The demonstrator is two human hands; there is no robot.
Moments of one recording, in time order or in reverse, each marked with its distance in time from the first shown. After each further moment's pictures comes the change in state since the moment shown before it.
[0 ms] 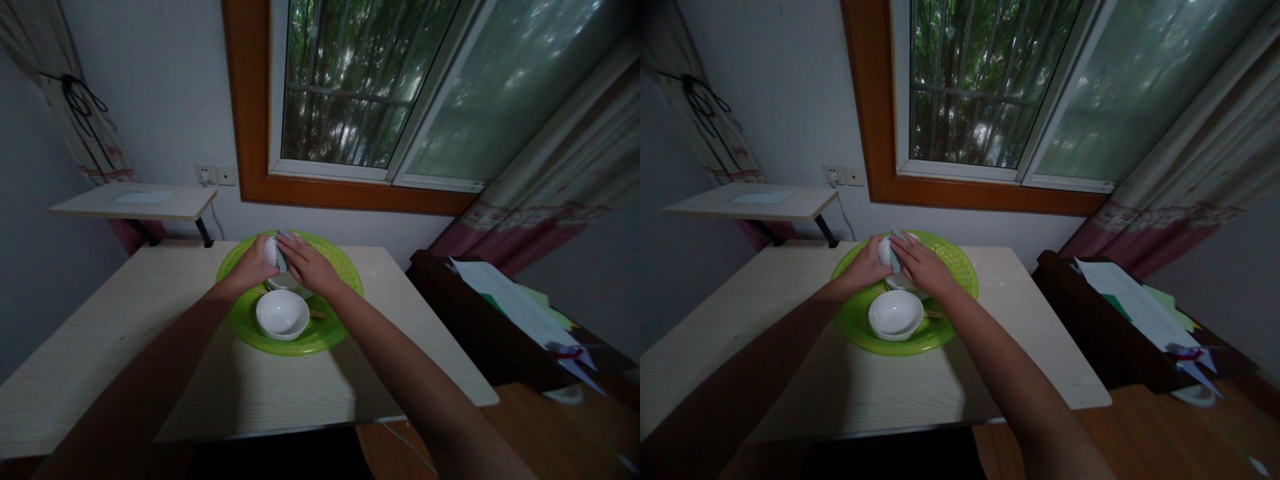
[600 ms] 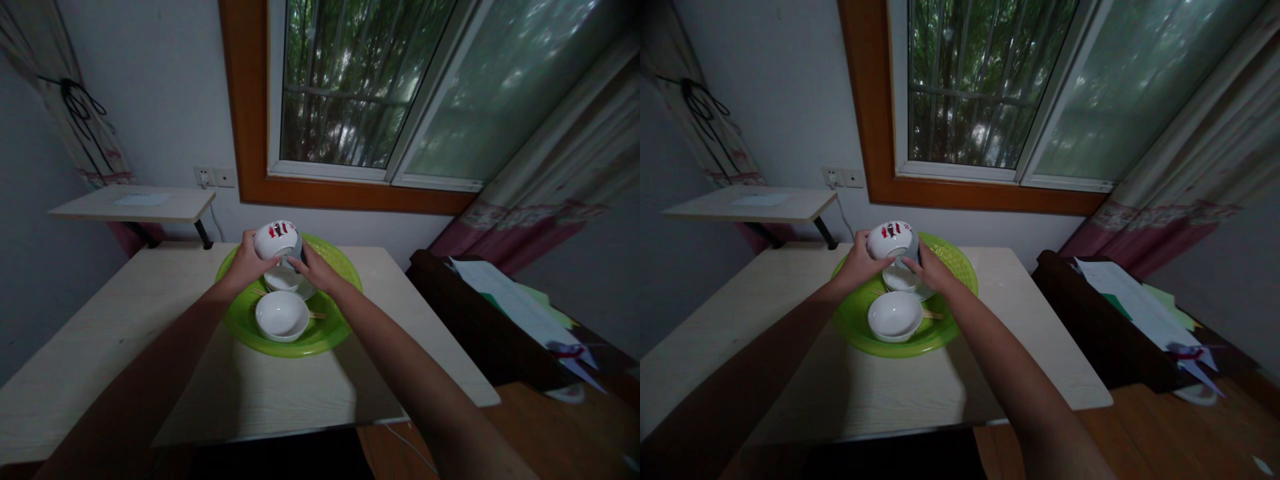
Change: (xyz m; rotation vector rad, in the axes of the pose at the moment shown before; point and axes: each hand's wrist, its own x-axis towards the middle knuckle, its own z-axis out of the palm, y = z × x) left_hand 0.001 0.007 -0.006 -0.085 0.166 -0.156; right_hand -0.011 0.022 0.012 0.285 0.014 0.411
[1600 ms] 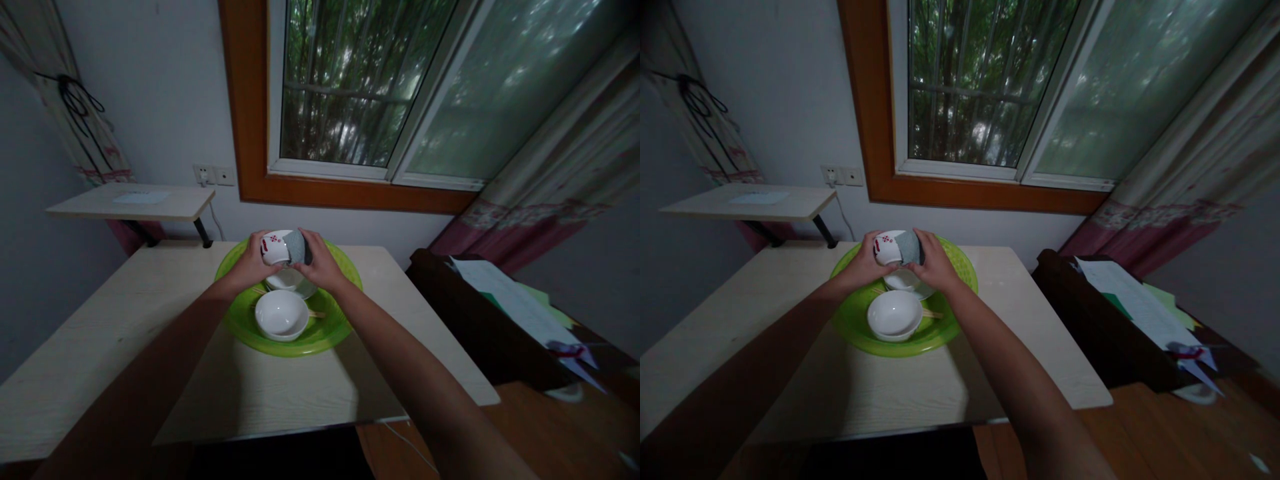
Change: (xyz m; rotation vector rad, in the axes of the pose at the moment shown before) left_hand 0.001 -0.019 0.008 0.044 -0.123 0.160; right_hand 0.000 -0.002 -0.010 -0.110 0.140 -0.140
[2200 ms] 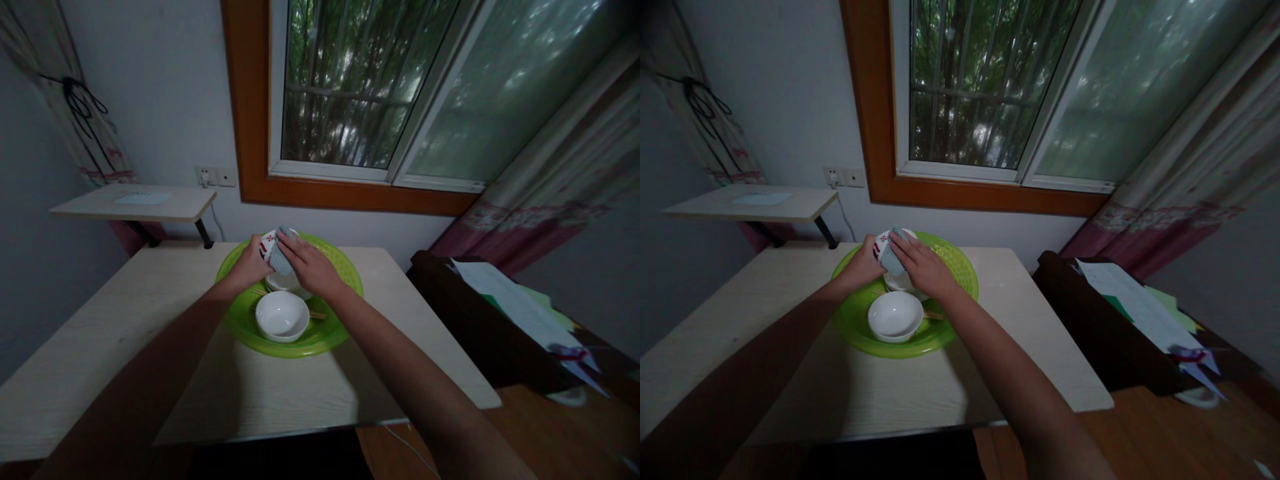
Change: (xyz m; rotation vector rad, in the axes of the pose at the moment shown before) left_hand 0.003 0.019 -0.009 0.024 -0.049 -0.201; right_hand 0.000 -0.029 -0.002 -0.262 -0.167 -0.249
